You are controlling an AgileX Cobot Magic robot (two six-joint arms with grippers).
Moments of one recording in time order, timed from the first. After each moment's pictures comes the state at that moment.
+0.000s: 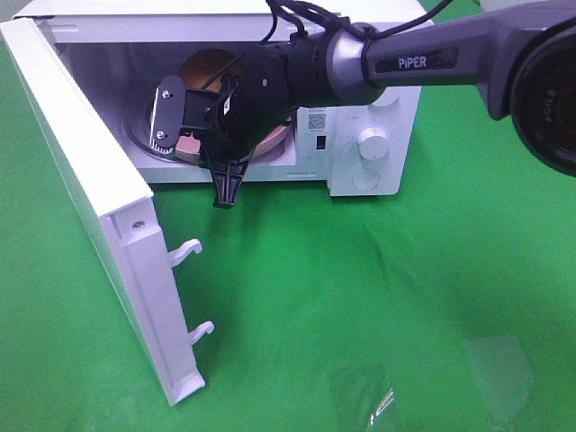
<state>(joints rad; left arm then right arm) -0.03 0.00 -0.52 -0.15 1.08 0.15 0.67 2.35 -1.80 0.05 0.32 -1.06</state>
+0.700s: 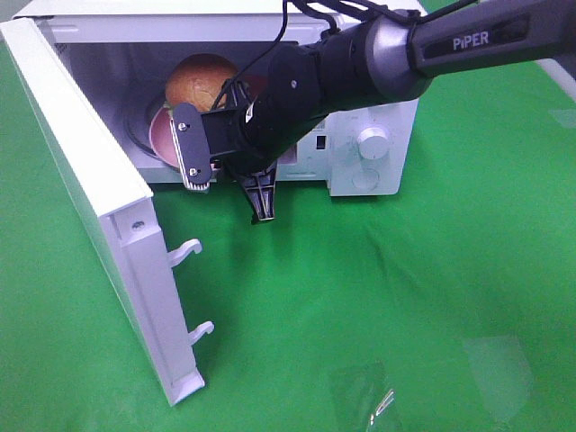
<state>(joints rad) -0.03 0.00 -0.52 -0.15 1.08 0.15 0.67 2.20 -1.55 0.10 0.26 -1.37</state>
